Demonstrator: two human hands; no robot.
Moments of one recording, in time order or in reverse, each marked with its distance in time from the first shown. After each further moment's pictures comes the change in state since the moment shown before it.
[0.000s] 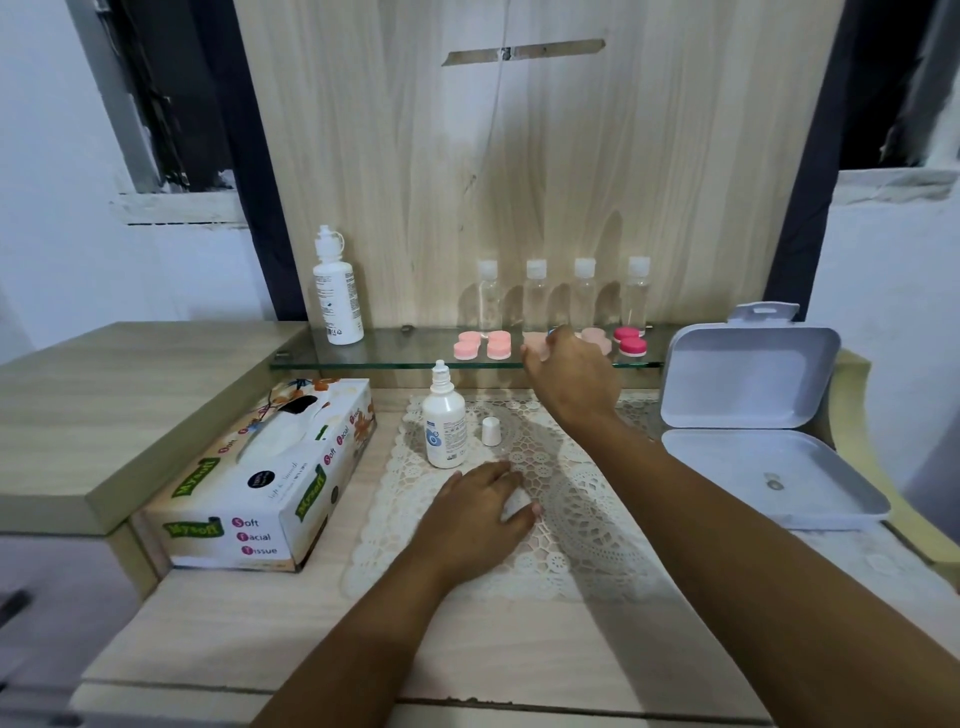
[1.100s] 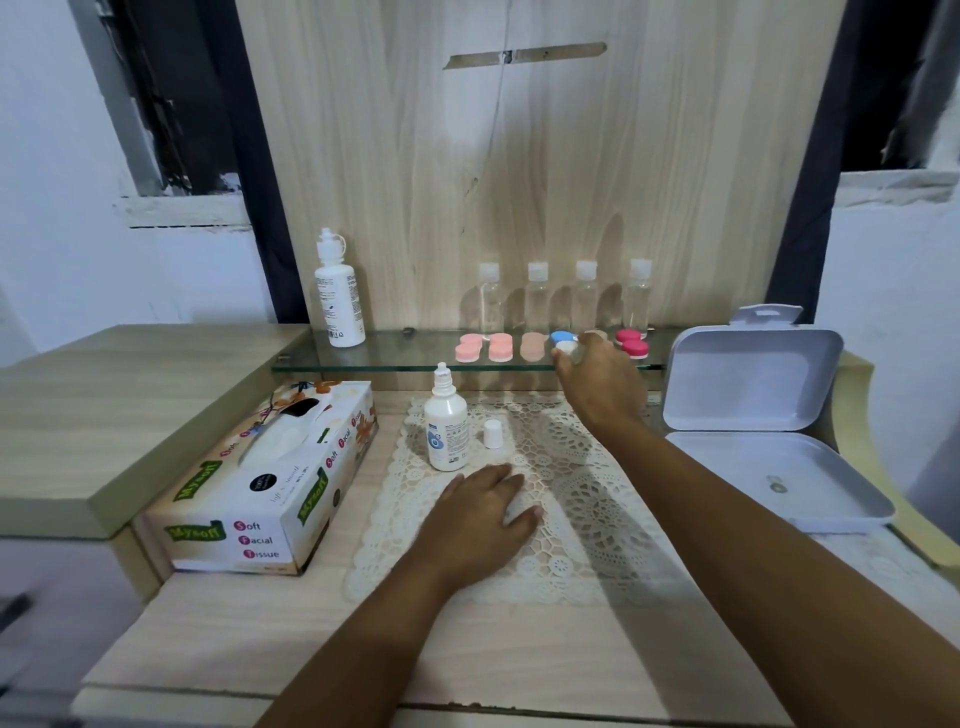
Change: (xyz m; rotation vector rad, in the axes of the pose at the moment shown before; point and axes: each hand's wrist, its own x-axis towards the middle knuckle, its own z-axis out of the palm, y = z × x) left_hand -0.003 0.004 -0.004 0.010 -0.051 -0.035; right_hand 0.005 0.024 -0.004 0.053 0.039 0.031
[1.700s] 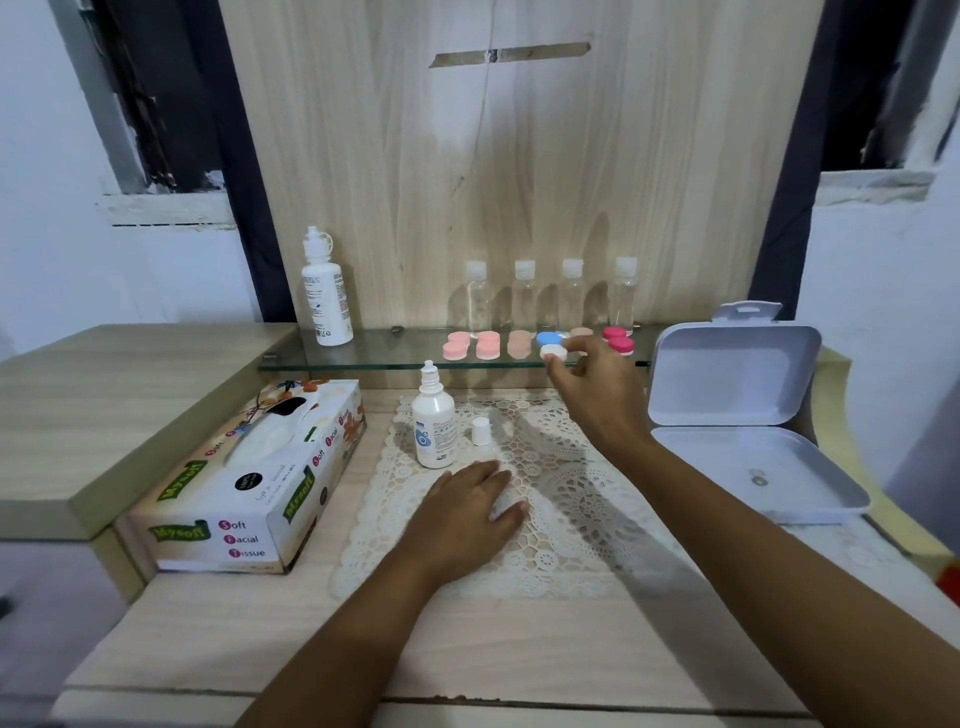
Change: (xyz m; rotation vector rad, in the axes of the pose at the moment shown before) left_hand 0.000 -0.004 0.000 -0.030 0.002 -0.003; right_hand -0.025 0.004 -0.021 0.288 0.005 -0.033
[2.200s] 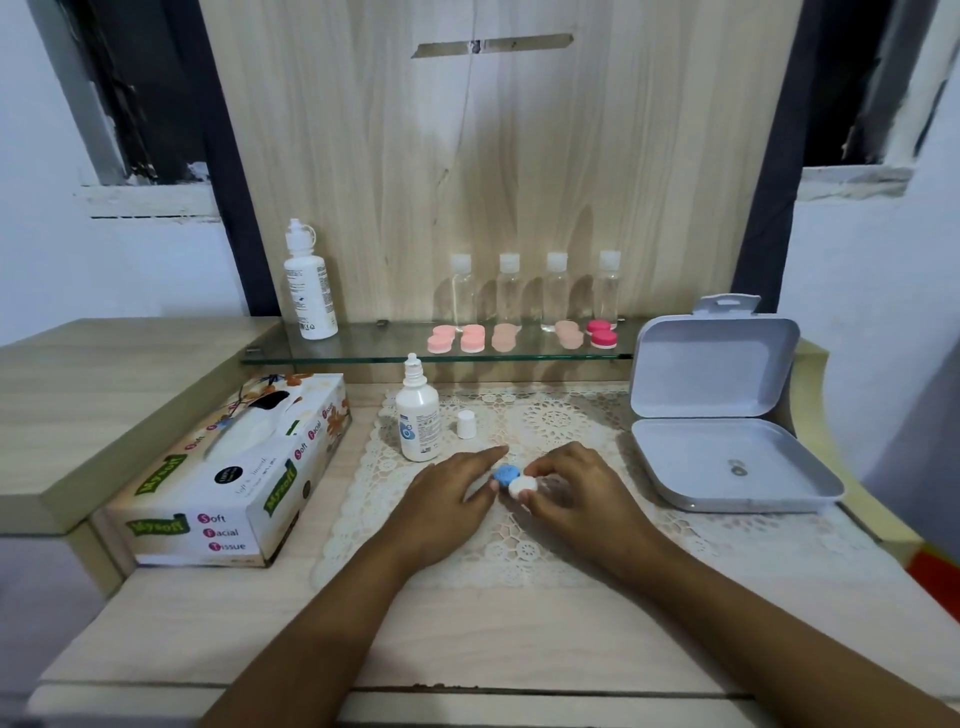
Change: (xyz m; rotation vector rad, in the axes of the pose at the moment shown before) left_hand 0.005 -0.005 0.001 -0.250 0.093 0.055; right_hand -0.089 0.032 -0.016 -0.043 -0.422 -0.106
